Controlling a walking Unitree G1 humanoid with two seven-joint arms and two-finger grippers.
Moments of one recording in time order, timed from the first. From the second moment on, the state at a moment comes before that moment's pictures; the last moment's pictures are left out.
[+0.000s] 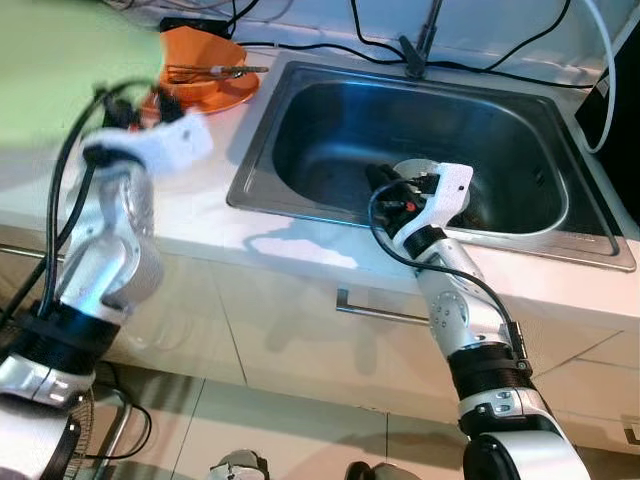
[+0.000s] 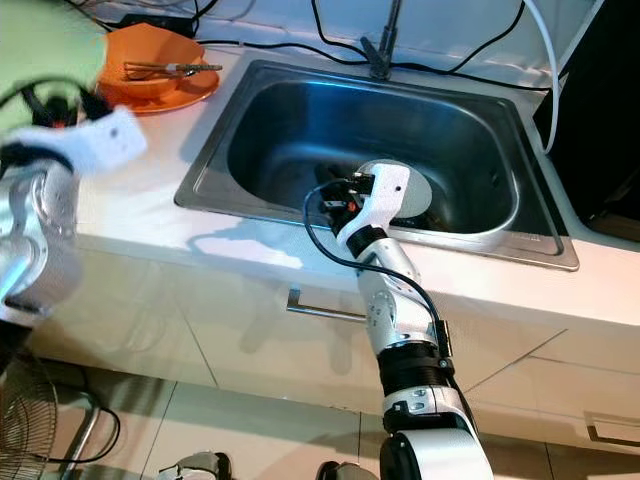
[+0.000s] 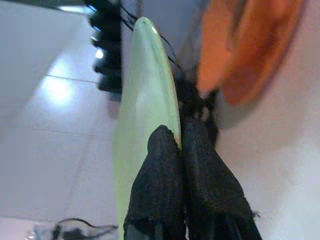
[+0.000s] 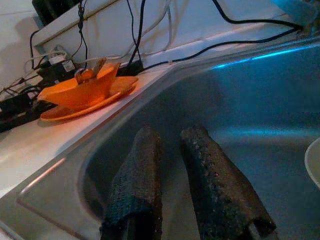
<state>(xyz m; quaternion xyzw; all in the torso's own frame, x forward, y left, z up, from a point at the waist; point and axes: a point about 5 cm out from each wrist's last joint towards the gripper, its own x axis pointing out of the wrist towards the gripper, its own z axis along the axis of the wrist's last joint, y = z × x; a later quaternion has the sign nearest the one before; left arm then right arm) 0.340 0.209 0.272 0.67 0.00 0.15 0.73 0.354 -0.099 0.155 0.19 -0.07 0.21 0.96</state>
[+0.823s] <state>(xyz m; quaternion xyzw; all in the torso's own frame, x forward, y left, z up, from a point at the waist) 0.333 0.081 0.248 0.62 -0.26 -0.15 0.72 0.358 -0.117 0.157 0.20 -0.08 0.16 0.96</state>
